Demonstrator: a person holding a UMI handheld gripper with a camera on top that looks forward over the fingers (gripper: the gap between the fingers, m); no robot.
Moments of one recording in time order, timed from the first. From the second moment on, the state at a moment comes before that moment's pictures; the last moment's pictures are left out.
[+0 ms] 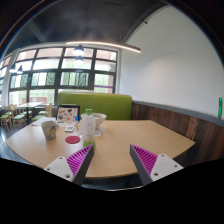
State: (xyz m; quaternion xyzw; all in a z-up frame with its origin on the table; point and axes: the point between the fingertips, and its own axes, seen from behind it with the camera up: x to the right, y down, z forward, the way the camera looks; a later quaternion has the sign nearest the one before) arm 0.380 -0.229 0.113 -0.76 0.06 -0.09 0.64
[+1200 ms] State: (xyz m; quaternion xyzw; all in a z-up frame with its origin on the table) arm 0.326 0.030 0.084 -0.75 0.04 -0.13 0.65
